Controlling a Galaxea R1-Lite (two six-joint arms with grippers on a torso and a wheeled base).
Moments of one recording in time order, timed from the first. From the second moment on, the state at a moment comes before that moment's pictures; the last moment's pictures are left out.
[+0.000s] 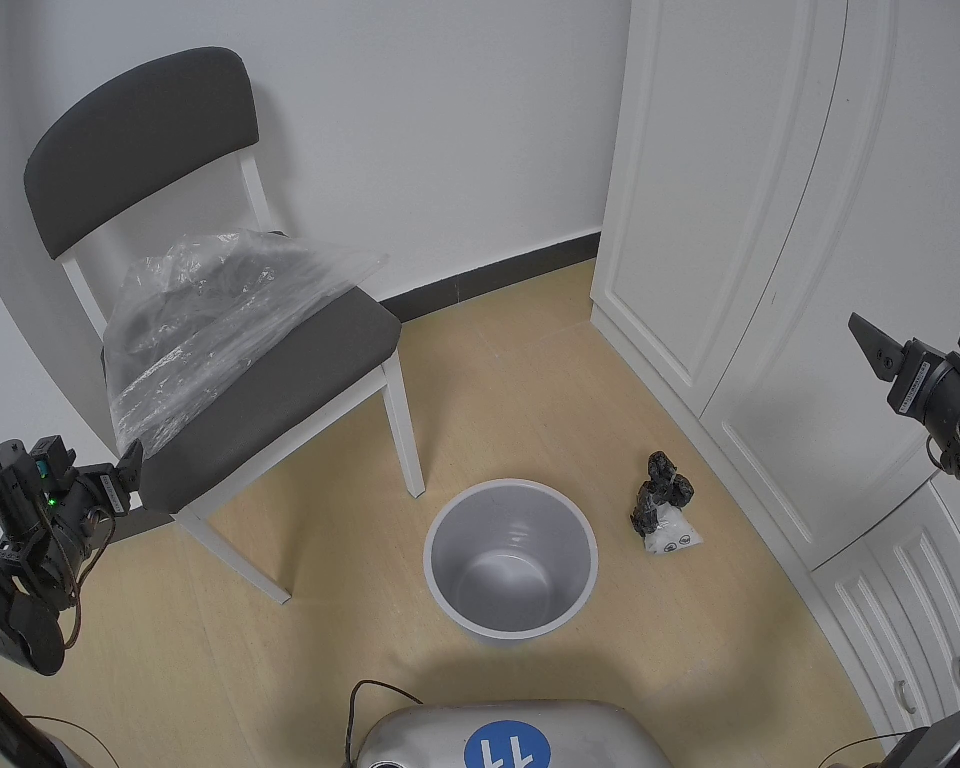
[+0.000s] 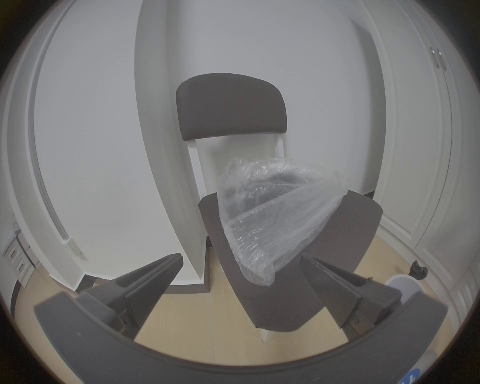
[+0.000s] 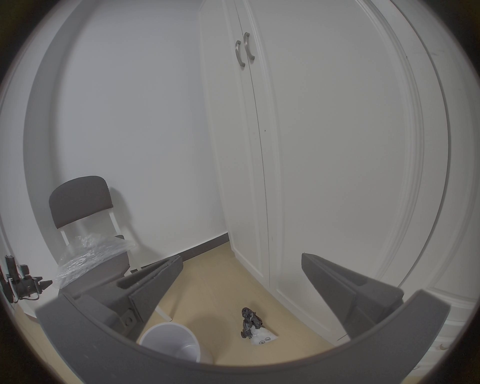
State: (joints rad) left arm 0.19 1.67 -0.18 -1.40 0.08 -0.01; right arm 0.30 1.18 -0.56 -0.73 -0.37 0.12
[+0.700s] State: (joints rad) left arm 0.20 1.72 -0.13 -1.46 0.09 -0.01; right arm 0.28 1.18 -0.56 -0.73 -0.37 0.12
